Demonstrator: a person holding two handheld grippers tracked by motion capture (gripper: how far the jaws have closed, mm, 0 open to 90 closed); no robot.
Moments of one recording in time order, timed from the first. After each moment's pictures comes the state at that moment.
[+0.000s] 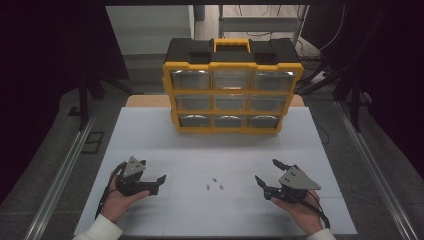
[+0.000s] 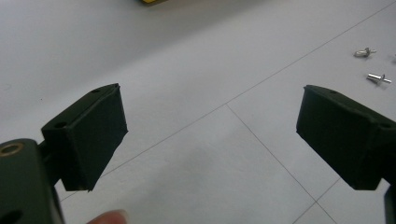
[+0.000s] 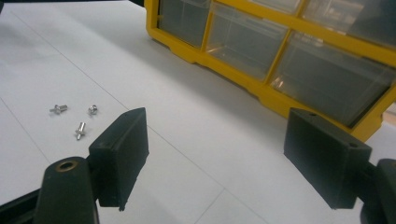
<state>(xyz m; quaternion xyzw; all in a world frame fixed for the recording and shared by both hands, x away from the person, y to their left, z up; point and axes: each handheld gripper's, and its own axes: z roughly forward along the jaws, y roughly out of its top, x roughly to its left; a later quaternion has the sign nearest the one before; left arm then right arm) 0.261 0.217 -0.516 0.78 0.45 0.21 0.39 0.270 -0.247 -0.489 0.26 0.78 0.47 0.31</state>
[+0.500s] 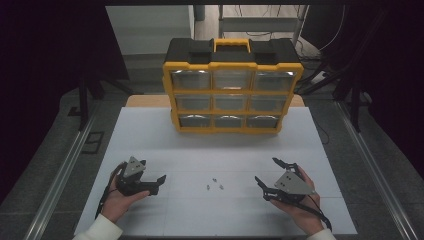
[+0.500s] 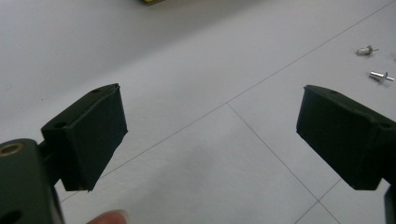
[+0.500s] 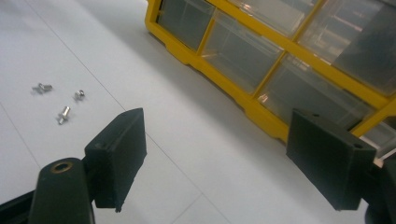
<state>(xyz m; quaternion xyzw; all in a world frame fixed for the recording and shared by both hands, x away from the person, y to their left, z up) 0.261 0.217 -0.517 0.78 0.44 0.21 0.39 0.266 -0.243 -0.485 0.20 0.80 0.43 0.37</state>
